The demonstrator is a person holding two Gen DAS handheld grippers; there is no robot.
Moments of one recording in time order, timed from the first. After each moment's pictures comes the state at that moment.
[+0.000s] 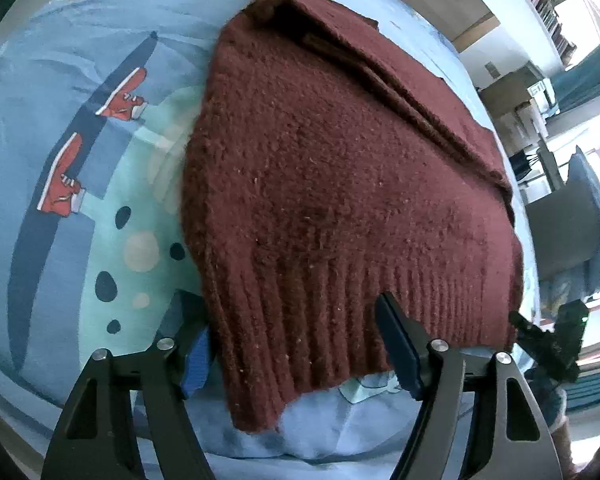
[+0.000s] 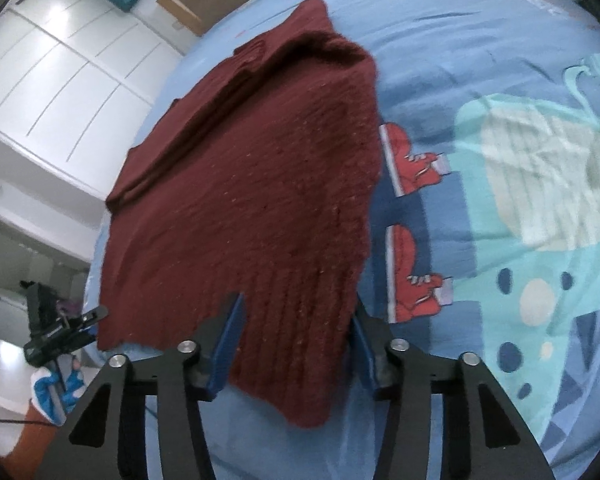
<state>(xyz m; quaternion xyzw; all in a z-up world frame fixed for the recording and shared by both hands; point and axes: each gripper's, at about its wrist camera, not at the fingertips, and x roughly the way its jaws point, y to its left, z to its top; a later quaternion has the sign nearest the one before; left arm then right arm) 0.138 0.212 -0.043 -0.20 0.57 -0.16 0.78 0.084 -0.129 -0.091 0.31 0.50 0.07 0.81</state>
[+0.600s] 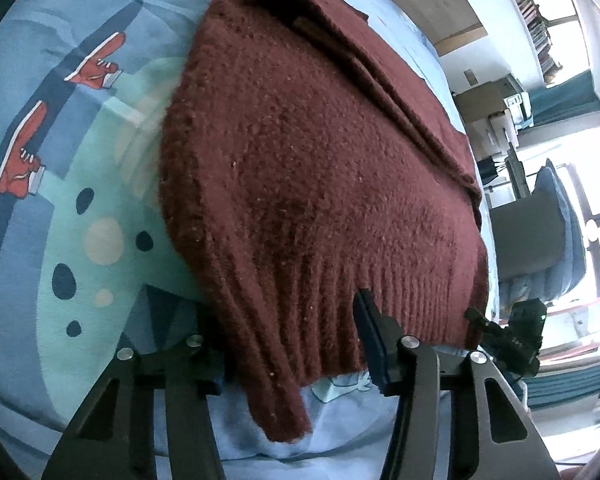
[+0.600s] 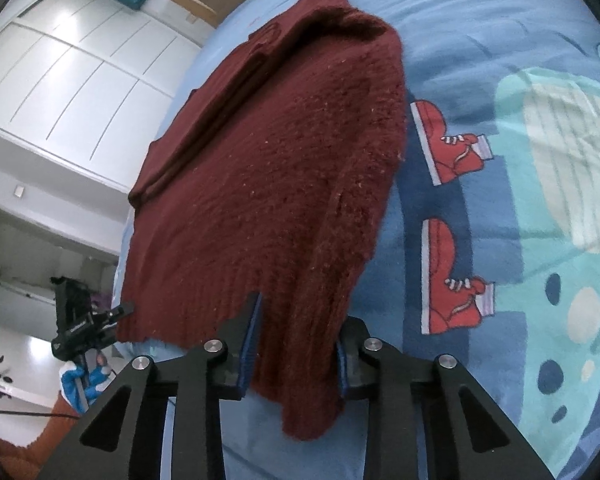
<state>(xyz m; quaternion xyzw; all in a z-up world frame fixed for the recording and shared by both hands) 0.138 0.239 -0.046 -0.26 0.57 -0.21 0.75 0.092 -0.130 -0.100 0.34 0.51 0.12 0.78</state>
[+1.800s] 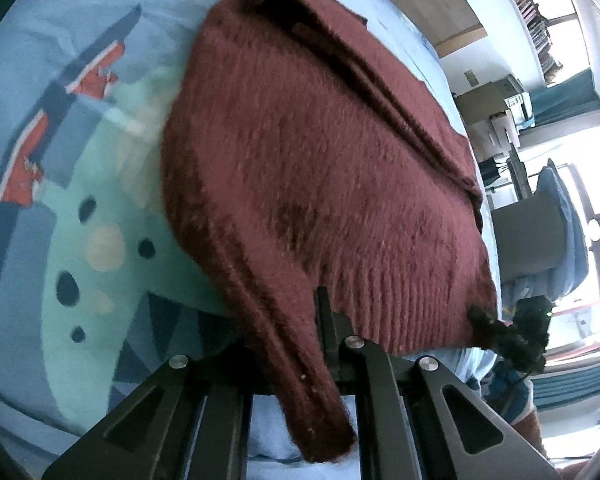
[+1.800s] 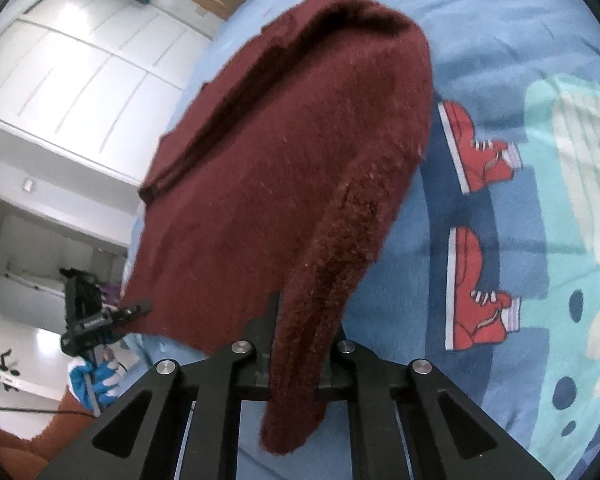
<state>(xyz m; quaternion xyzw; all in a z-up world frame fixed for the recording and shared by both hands) 0.133 0.243 -0.035 -0.25 0.57 -0.21 0.76 0.094 -0.132 -0.095 0.35 0.50 0.14 0.78</state>
